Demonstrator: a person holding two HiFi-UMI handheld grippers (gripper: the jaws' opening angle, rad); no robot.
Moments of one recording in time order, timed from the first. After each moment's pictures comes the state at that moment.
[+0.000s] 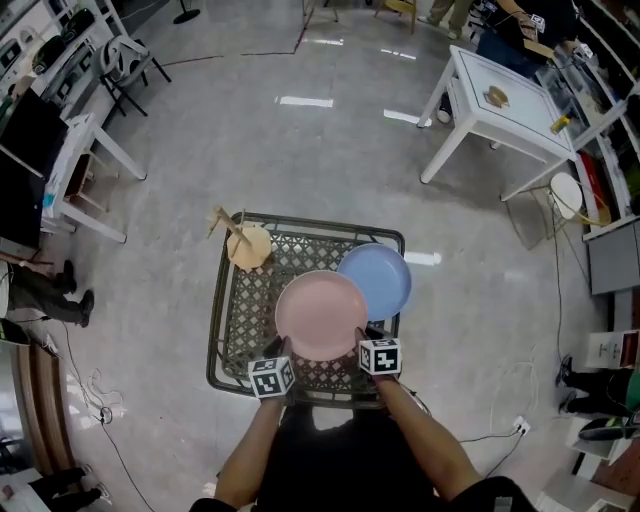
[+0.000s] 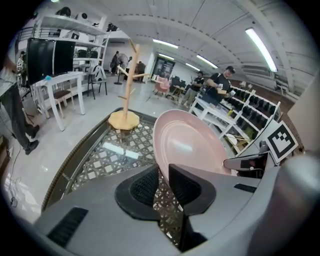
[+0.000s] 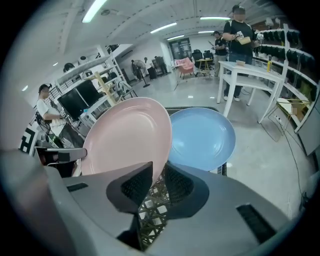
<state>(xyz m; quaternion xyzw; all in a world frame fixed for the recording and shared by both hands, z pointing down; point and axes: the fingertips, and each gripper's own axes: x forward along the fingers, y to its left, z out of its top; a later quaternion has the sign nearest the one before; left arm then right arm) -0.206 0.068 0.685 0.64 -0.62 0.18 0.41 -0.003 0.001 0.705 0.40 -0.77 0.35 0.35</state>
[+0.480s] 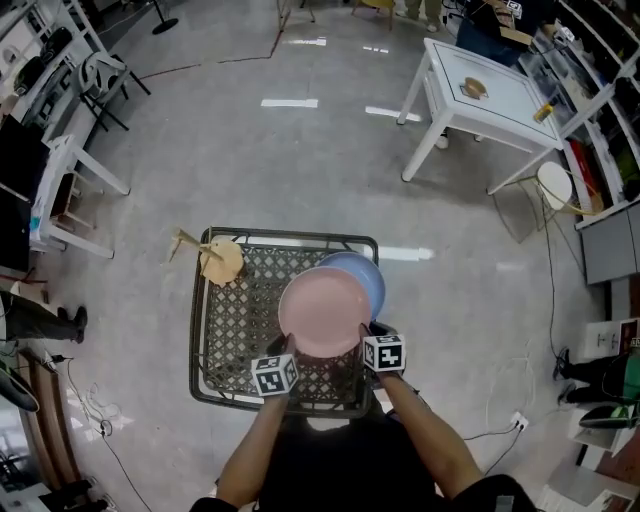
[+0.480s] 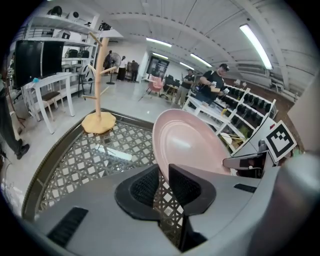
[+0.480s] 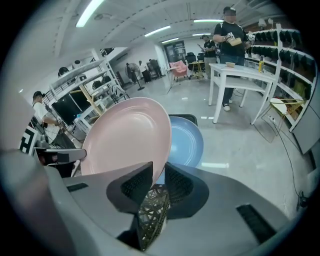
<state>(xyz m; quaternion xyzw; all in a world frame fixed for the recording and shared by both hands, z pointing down) -0.120 0.002 0.682 0.66 -0.60 0.18 0.41 0.085 -0.058 0.698 0.43 -0.76 0.35 0.34</state>
